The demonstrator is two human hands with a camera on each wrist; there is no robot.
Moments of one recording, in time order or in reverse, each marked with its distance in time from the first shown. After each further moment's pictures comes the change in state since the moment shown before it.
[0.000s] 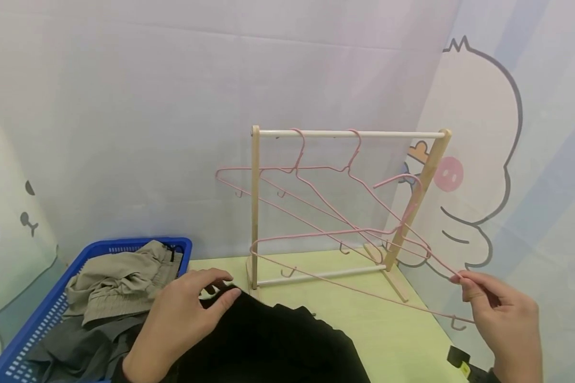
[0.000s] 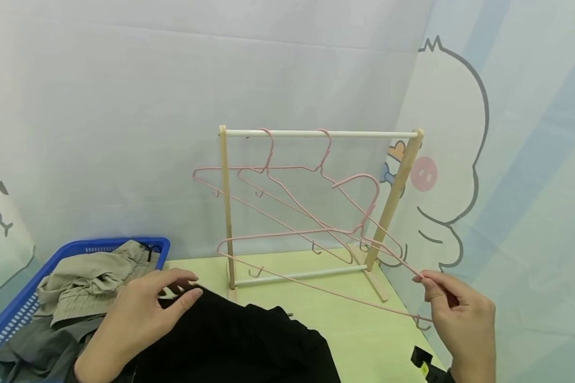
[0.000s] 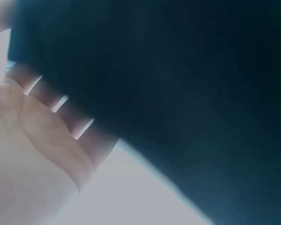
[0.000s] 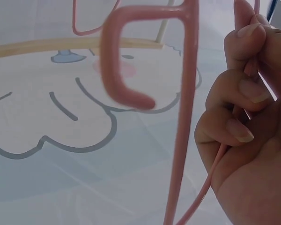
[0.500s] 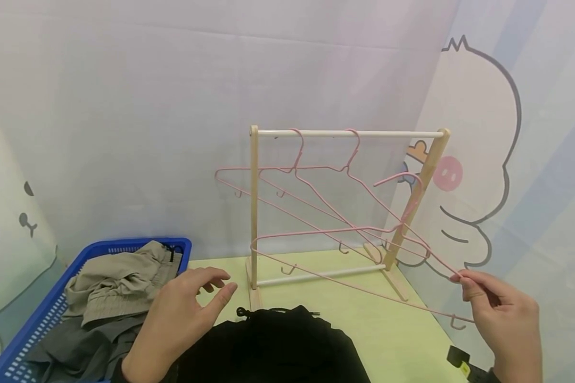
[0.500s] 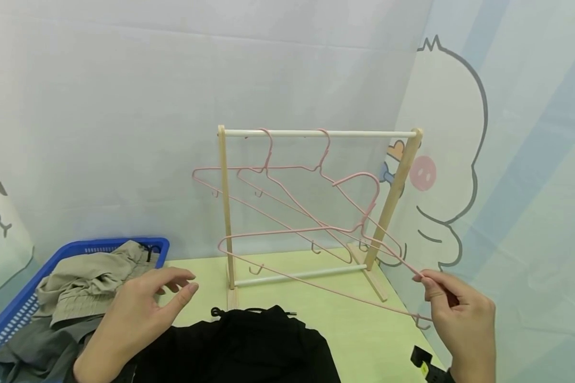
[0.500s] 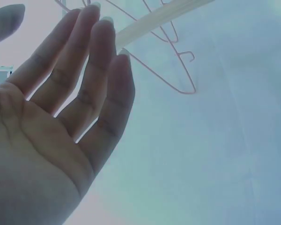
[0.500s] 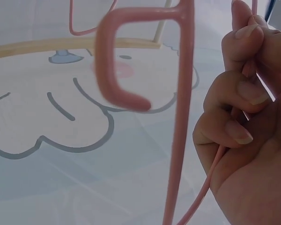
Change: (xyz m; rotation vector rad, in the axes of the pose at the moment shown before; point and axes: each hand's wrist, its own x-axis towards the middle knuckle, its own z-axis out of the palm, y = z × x) left_hand 0.000 -0.001 0.002 -0.020 0.032 -0.022; right_hand 0.000 -0.001 -0.001 -0.019 0.004 -0.029
